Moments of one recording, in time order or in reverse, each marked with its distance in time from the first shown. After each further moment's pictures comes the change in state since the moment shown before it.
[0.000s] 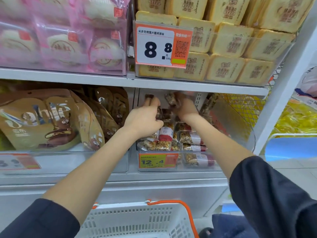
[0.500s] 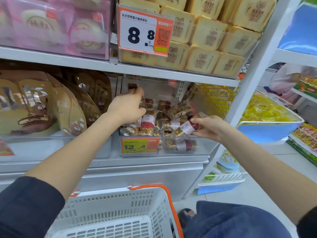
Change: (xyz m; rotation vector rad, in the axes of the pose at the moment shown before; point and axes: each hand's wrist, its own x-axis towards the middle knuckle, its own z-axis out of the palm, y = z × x) left_hand -0.001 -0.001 0.004 0.036 -0.023 0.021; right_hand -0.118 0.064 -0.077 1.103 -0.083 0.740
